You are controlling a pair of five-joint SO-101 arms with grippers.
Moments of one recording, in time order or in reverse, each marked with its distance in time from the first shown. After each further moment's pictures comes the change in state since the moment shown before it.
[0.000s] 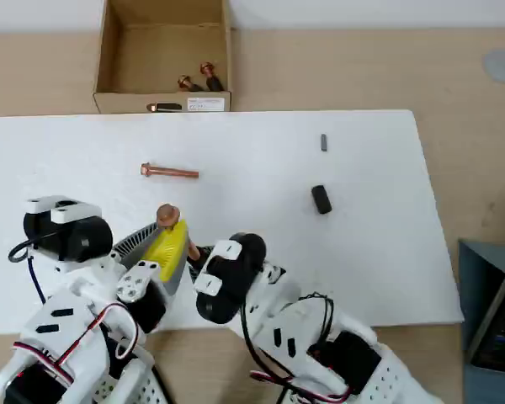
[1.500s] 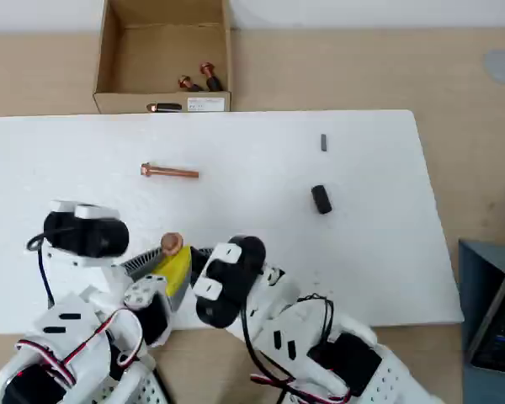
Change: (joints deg) left arm 3.7 0.1 -0.4 11.6 2.4; right arm -0.4 0.0 -0.1 0.0 0.1
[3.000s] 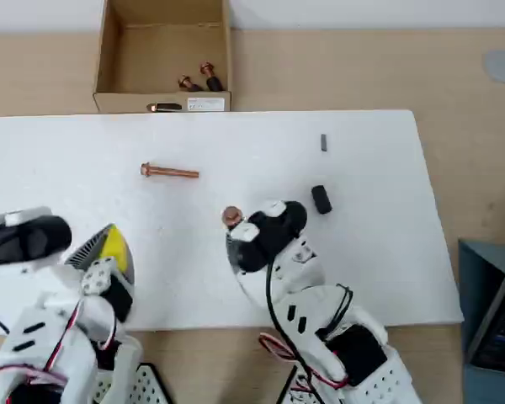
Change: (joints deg) left arm -29.3 -0.1 -0.6 1.4 -6.6; right arm 16.9 0.0 0.7 4.3 -5.0
